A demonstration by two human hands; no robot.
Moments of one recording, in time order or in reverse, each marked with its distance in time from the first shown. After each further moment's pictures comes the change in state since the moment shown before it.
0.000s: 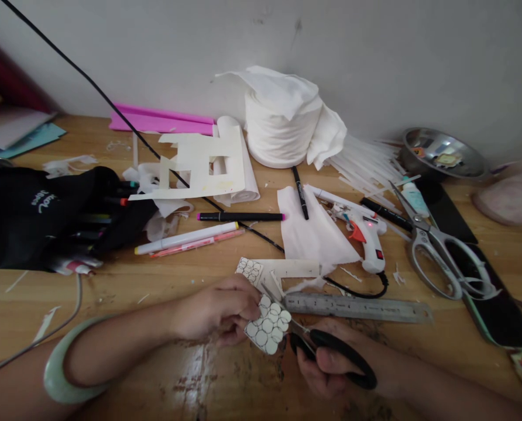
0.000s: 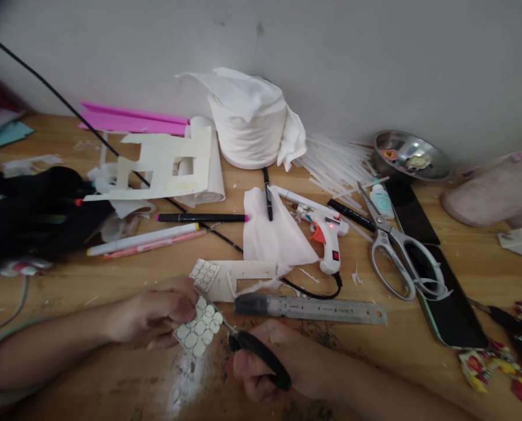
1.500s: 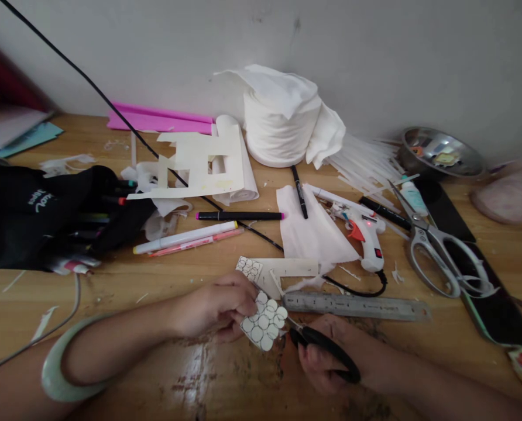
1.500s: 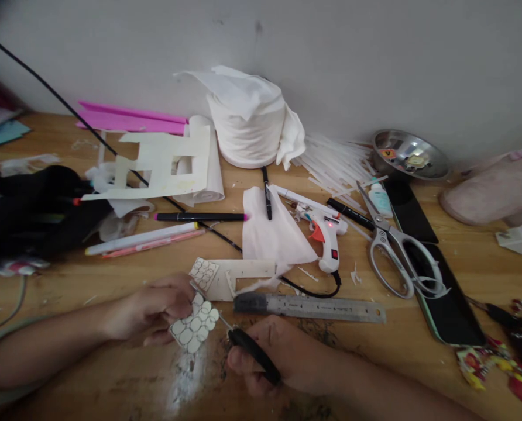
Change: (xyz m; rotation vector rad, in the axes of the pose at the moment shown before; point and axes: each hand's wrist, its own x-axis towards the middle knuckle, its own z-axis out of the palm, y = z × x) left_hand 0.000 0.002 0.000 -0.028 0.047 0.021; right_hand 0.005 0.010 -0.003 -0.090 0.073 -0.019
